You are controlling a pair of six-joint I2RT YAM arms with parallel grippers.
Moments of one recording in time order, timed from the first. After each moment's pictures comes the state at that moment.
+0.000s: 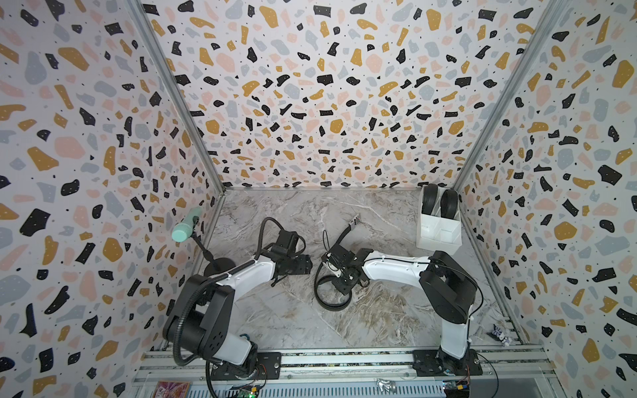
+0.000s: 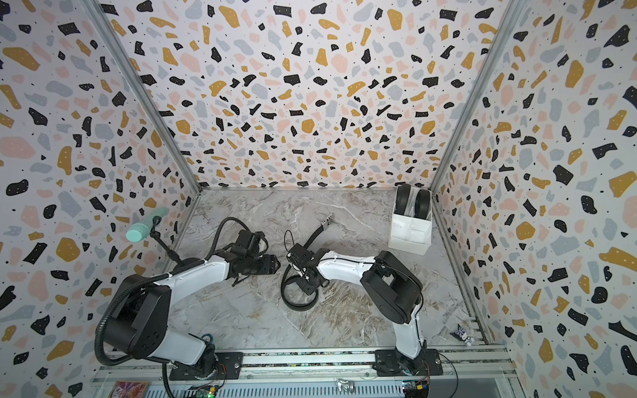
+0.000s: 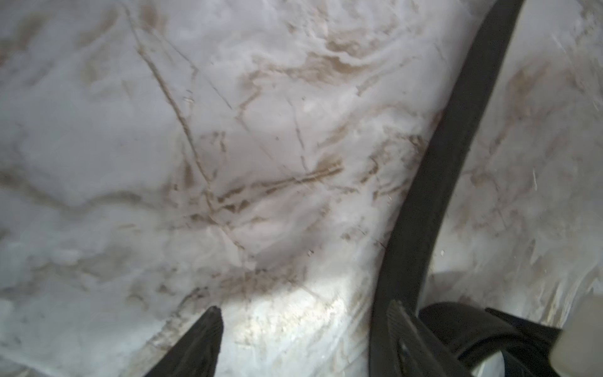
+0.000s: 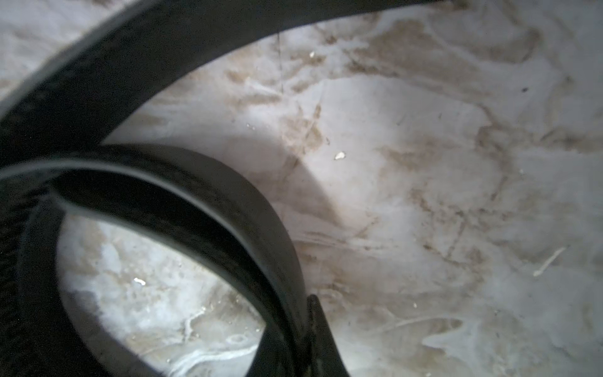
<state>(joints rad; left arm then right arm) -0.42 1.47 0.77 -0.34 0.11 -0.35 0.95 1.92 1.26 -0.62 0.03 0.07</state>
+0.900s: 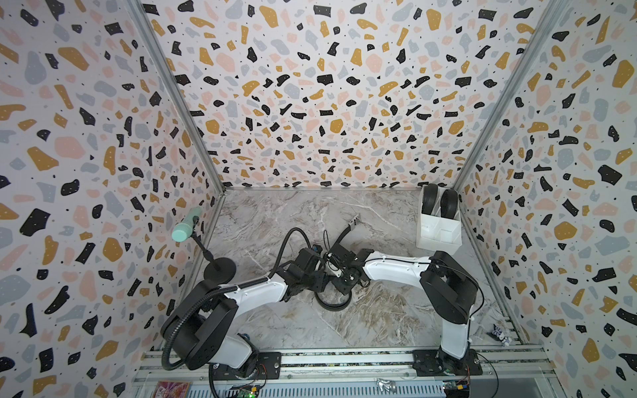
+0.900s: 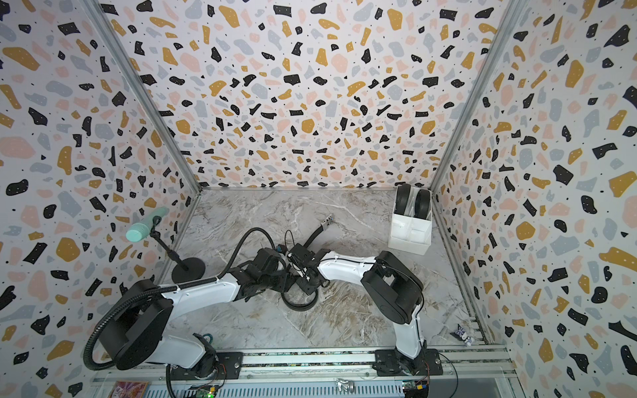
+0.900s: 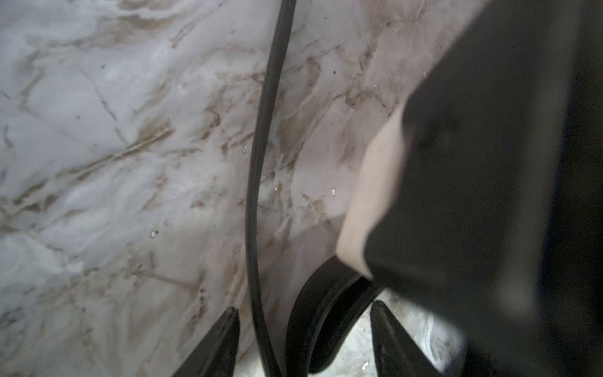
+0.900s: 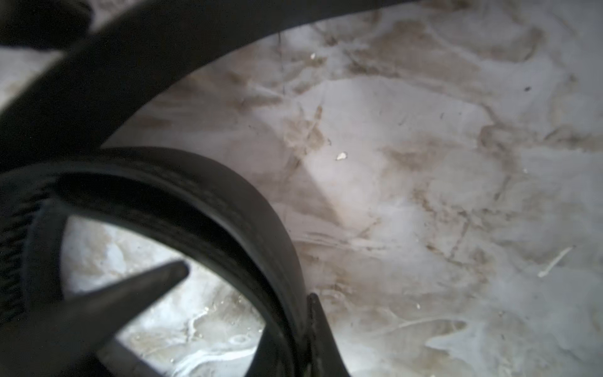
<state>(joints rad) -0.67 1.45 0.65 -0.12 0.04 -0.32 0.95 1.91 1.24 -0.60 0.02 0.07</state>
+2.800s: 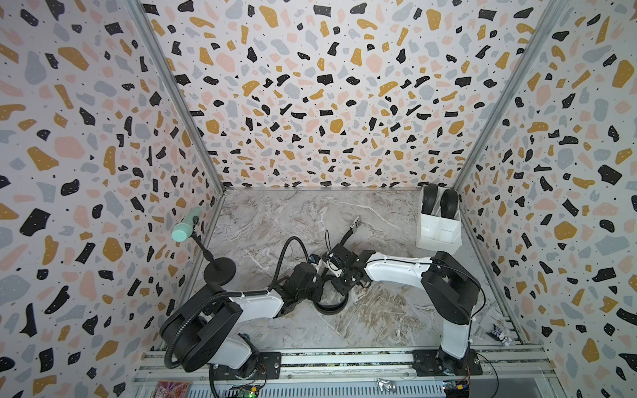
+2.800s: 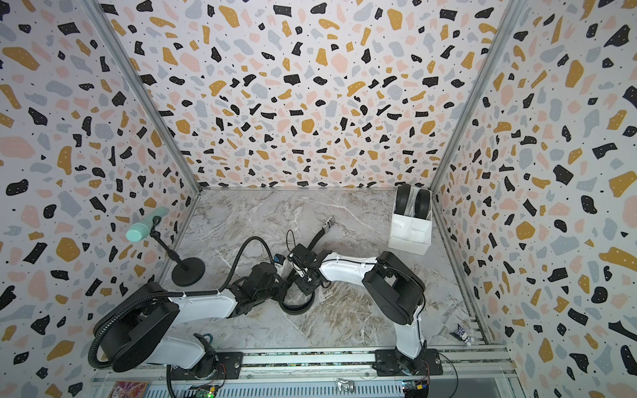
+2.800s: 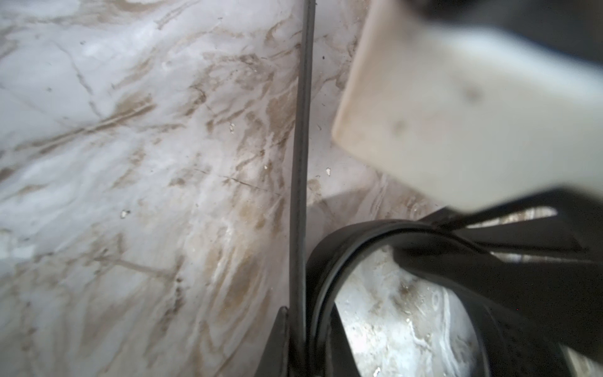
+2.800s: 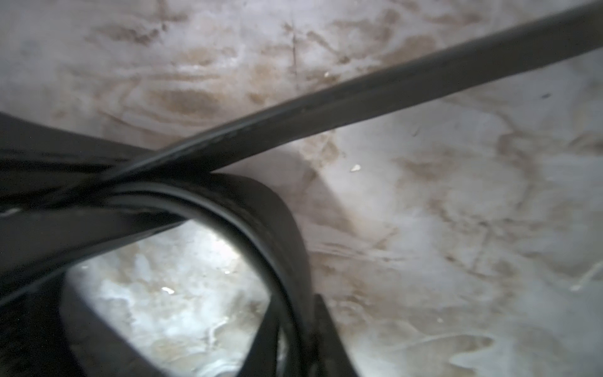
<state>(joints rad) -0.72 1.44 0.43 0.20 -0.01 -0.35 0.94 1.90 1.21 -0.54 -0.05 0.10</state>
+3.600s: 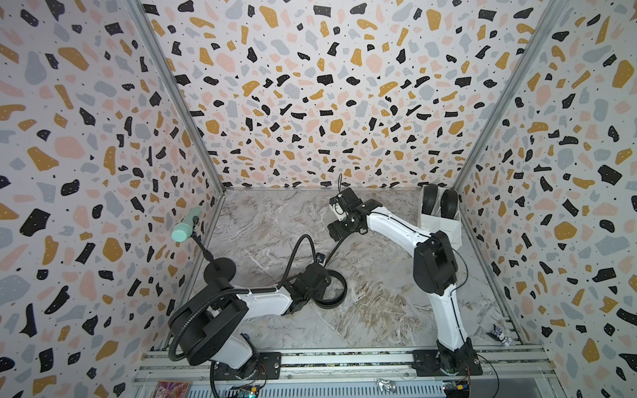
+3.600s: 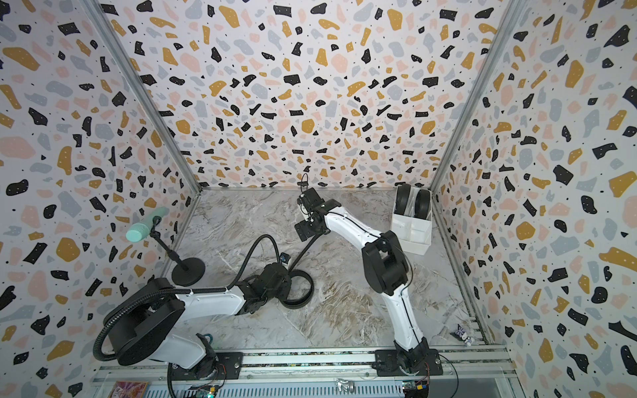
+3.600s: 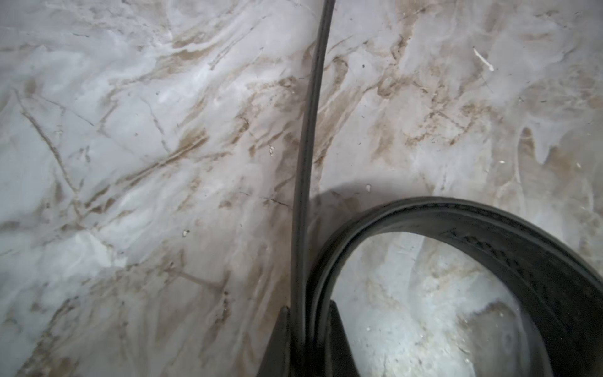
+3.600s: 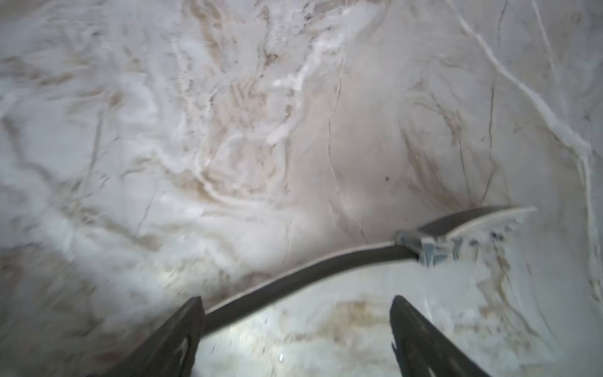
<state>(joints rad) -0.80 1.50 0.53 0.08 -0.29 -0.30 0.66 2.26 1.99 -0.80 -0.01 0.04</state>
